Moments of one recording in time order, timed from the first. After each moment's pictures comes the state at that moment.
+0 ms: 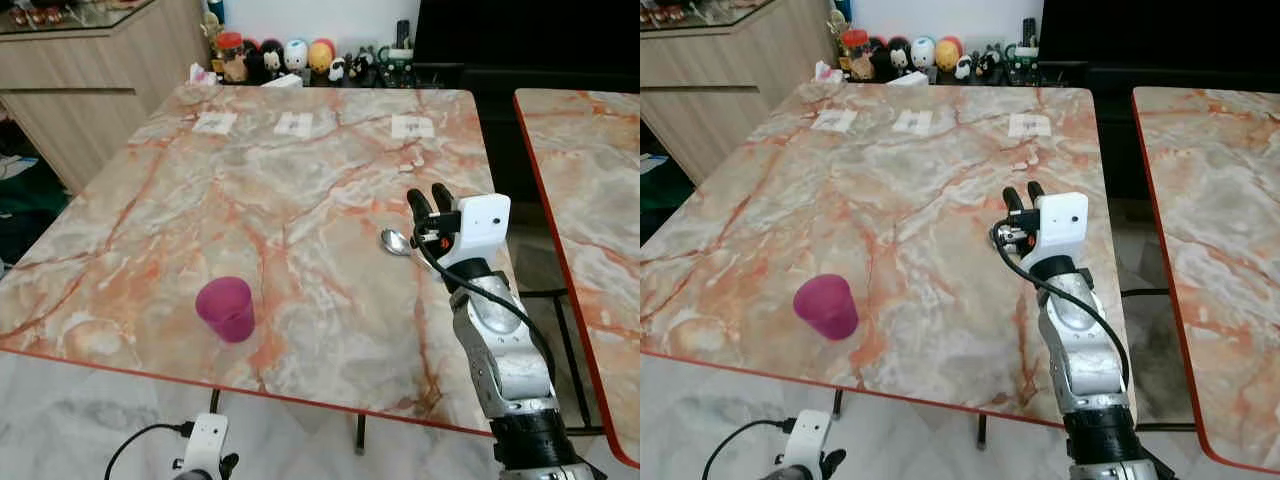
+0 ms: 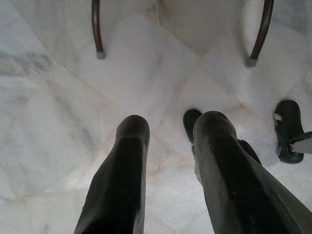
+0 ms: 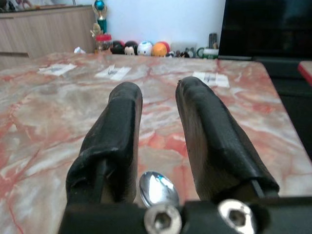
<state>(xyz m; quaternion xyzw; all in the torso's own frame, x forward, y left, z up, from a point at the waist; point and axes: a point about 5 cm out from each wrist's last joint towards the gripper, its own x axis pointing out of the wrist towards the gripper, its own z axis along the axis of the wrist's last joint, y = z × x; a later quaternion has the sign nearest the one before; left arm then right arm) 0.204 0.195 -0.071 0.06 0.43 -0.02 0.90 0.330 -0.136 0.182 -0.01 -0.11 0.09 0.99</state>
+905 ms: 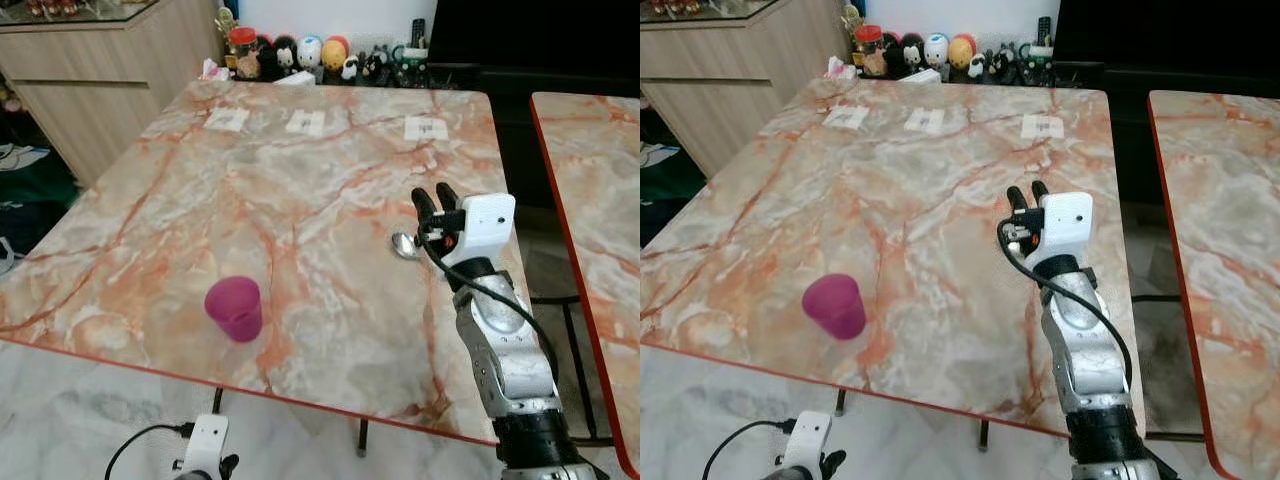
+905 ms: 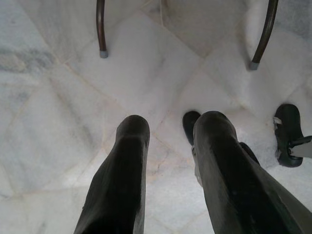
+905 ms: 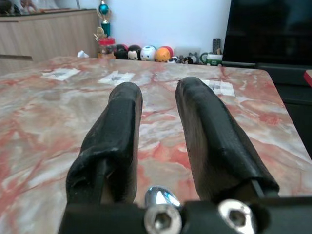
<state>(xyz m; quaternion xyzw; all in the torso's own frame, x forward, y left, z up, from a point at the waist) 0.203 0.195 -0.072 0.06 0.43 -0.02 0.90 0.331 -0.140 0.183 -0.01 -0.11 0.09 0.99</state>
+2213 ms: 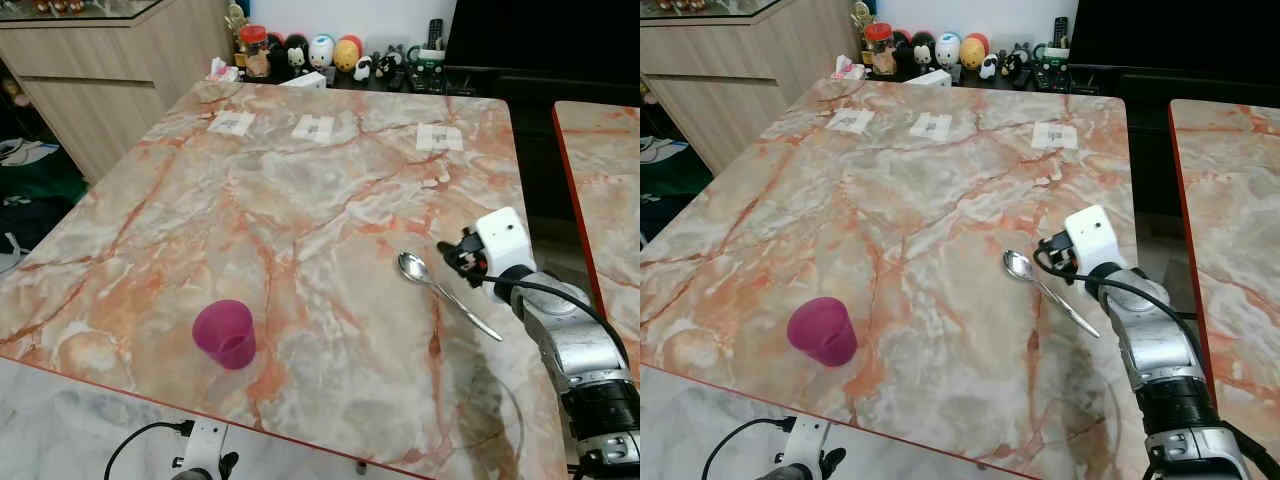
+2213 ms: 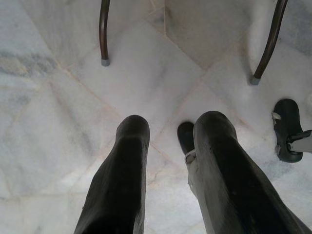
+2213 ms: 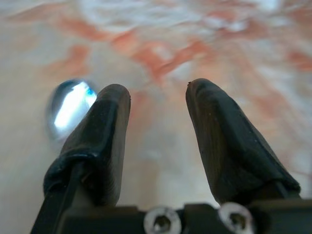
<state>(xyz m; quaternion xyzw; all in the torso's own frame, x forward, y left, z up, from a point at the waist) 0.205 0.196 -0.071 0.06 0.42 -0.02 0.90 0.344 -0.213 0.146 -0.16 0.13 0.16 0.96</state>
